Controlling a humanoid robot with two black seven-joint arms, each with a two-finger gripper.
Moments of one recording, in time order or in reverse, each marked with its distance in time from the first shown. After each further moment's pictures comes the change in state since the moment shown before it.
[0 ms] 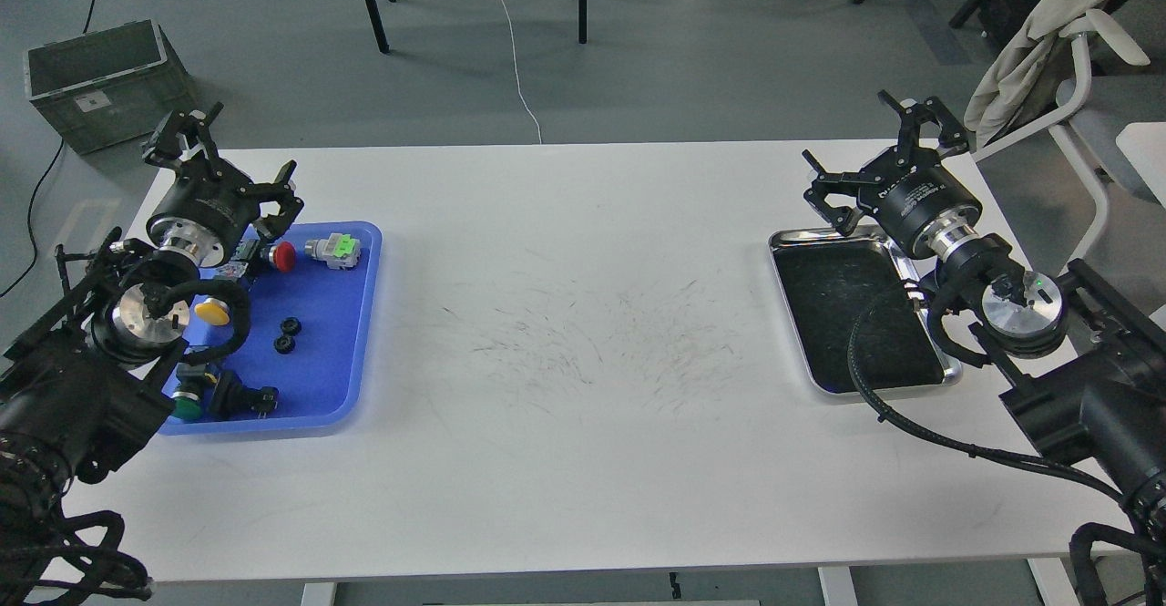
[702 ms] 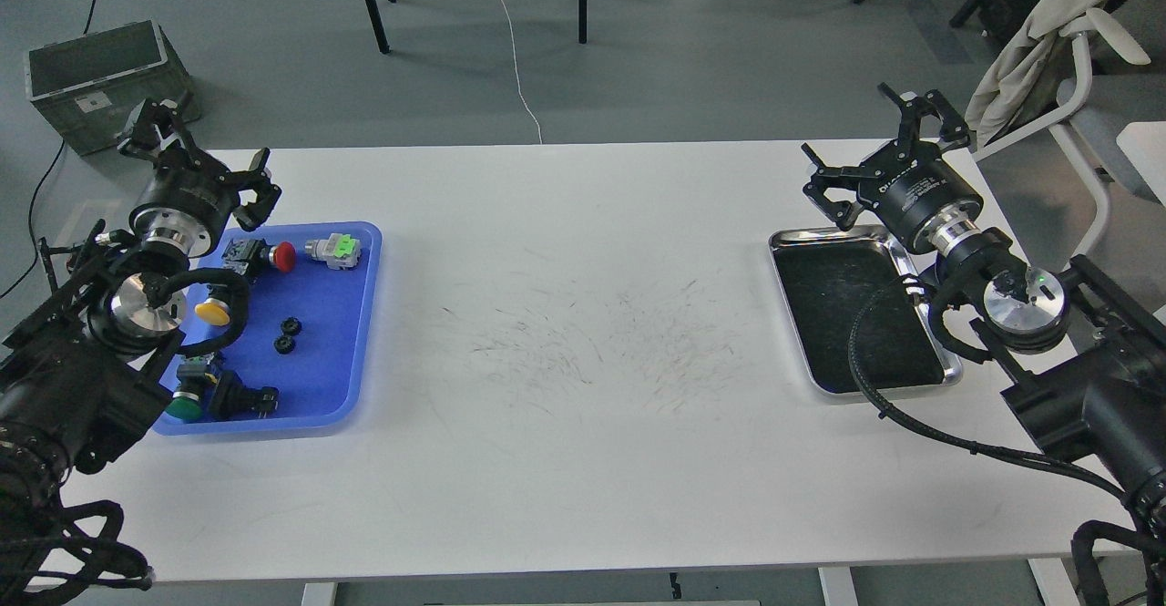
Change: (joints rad) left arm -0.024 0.007 0.006 0.027 0.002 0.070 -0.042; right arm 0.015 -0.001 0.004 -0.003 0.000 0.001 0.002
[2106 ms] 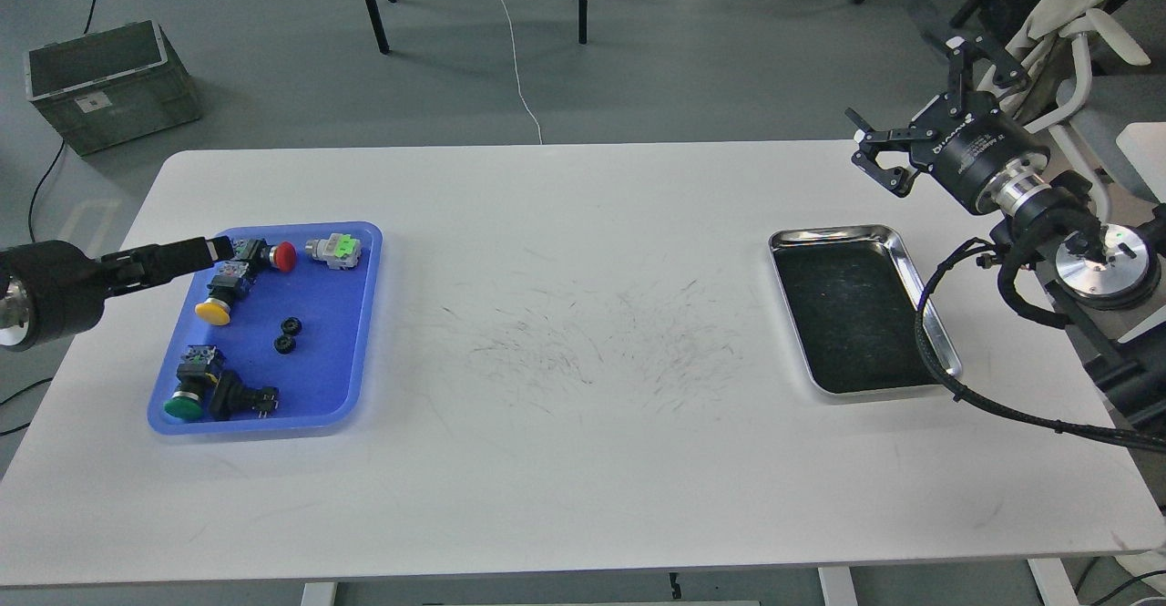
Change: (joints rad) left arm 0.011 0.881 0.617 -0.979 1.249 0.058 0.150; right arm 0.054 -0.209 -0.117 0.112 -0.005 -0.038 -0.007
